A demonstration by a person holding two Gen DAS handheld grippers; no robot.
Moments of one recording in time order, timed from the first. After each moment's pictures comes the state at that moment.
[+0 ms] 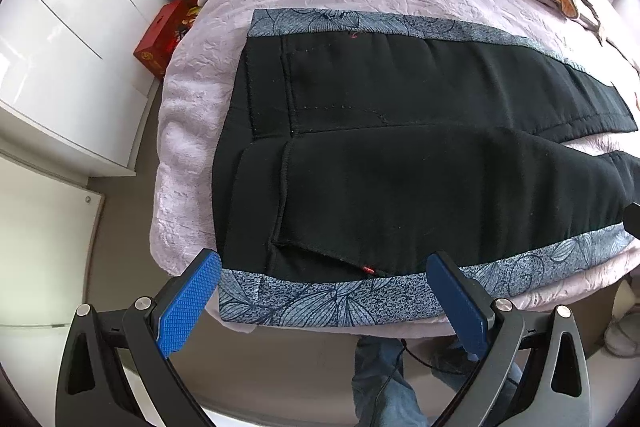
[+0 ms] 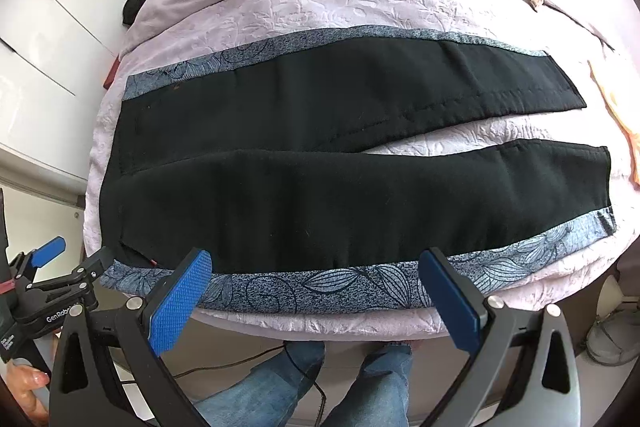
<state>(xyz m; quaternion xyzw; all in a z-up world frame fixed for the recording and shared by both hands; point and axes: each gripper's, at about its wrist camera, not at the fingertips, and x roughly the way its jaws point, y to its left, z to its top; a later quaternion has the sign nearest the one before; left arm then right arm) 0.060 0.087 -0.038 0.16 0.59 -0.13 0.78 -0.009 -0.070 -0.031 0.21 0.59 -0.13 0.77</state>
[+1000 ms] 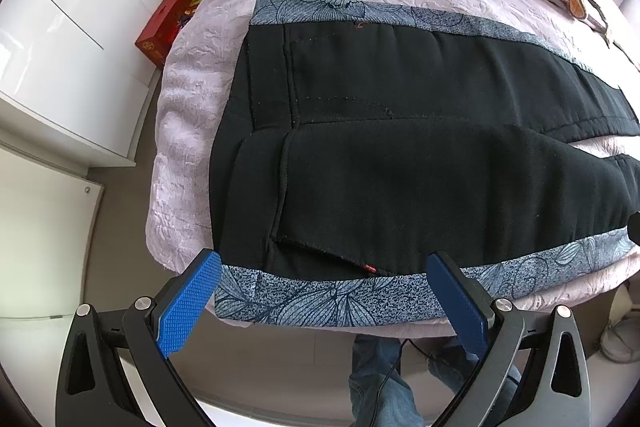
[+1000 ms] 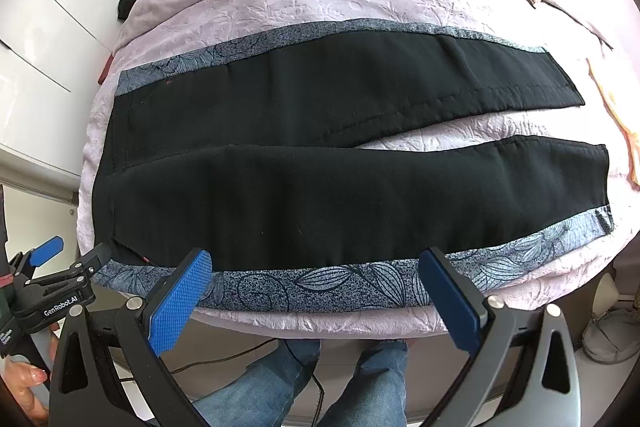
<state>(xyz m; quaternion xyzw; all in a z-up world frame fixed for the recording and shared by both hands) 0.063 0.086 -0.046 0.16 0.60 -0.12 0.77 -0.011 -0.071 -0.036 0.23 0.59 -0.12 0.76</state>
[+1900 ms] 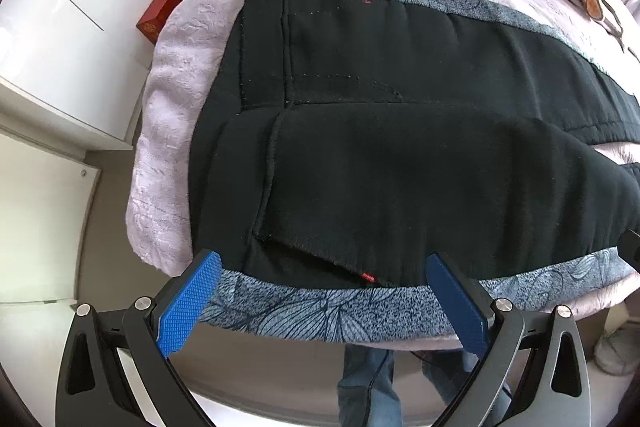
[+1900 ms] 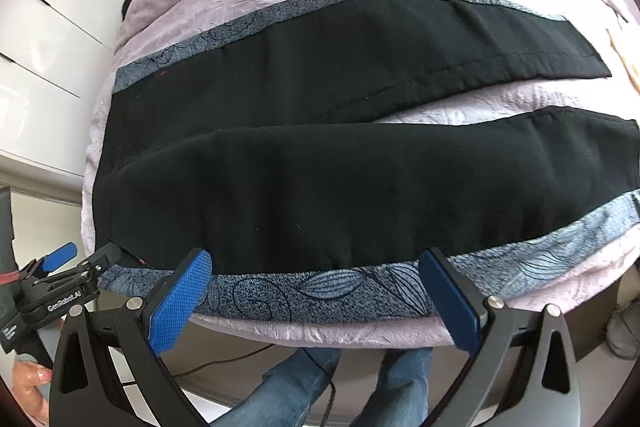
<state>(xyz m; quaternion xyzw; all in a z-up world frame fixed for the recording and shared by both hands) 0.070 0.081 -0.081 0.15 0.62 -0.11 0.76 -0.013 -0.077 -0.082 0.27 0.59 -0.10 0.76</state>
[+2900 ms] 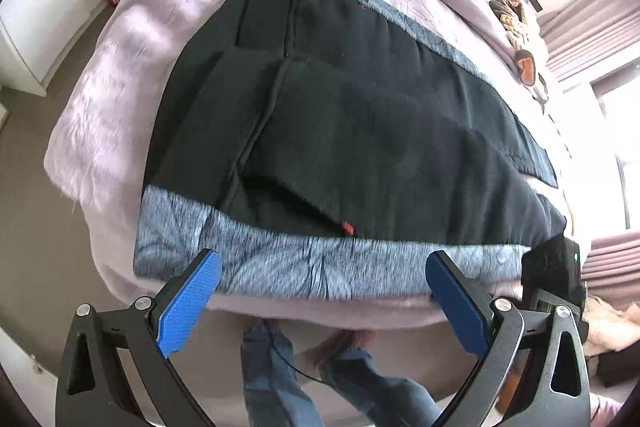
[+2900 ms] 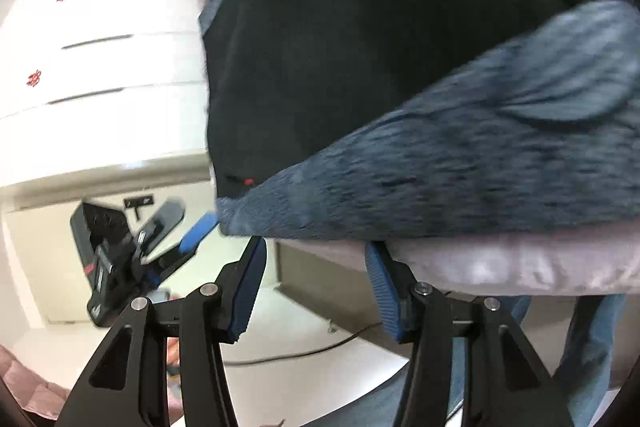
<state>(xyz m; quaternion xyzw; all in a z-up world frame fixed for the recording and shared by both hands) 0.037 0.168 -0.094 -0.08 0.62 -0.23 0.74 -0.068 -0.025 -0.188 0.55 0.54 0.11 0.63</state>
